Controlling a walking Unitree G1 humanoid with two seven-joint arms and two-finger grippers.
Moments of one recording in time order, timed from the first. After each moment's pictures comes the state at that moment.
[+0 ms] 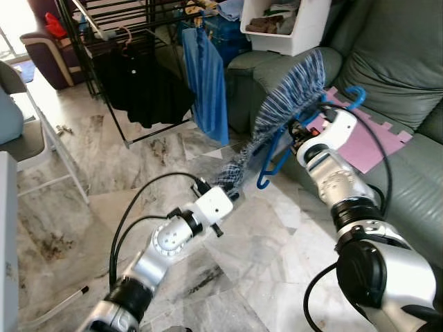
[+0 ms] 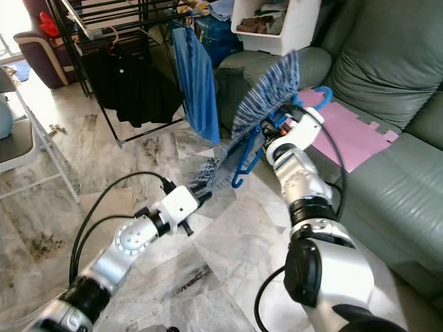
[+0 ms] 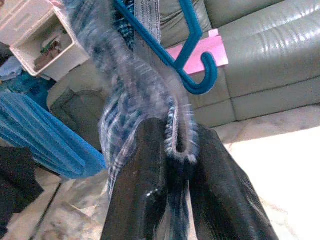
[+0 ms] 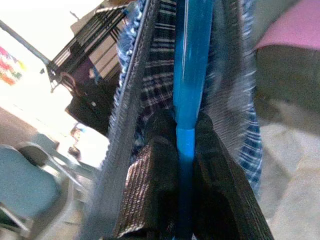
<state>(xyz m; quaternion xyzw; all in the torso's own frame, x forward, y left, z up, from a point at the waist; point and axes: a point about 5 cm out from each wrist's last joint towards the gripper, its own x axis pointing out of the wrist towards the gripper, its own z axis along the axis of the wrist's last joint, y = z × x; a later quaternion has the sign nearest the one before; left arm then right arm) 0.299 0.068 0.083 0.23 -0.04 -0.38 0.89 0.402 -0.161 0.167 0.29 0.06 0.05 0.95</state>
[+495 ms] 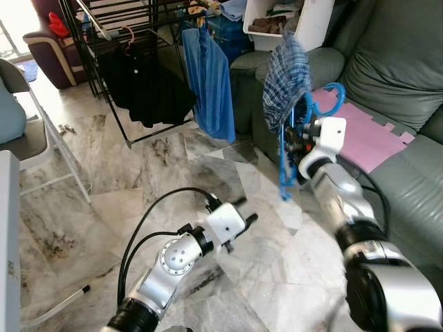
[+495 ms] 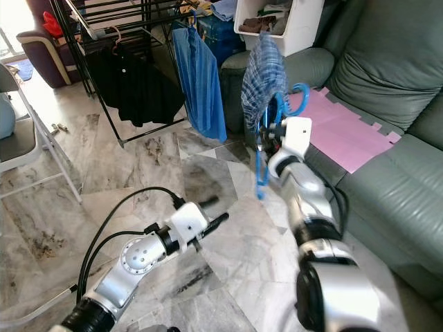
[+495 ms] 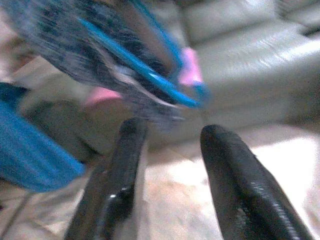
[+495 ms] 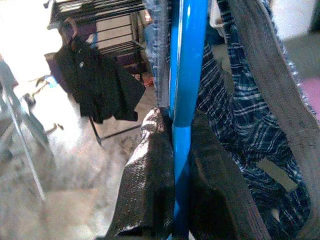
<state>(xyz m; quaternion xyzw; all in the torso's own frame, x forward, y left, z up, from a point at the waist) 0.278 0.054 0.088 0.18 -0.07 -0.39 0.90 0.381 -0.171 0.143 0.05 0.00 0.13 0.99</state>
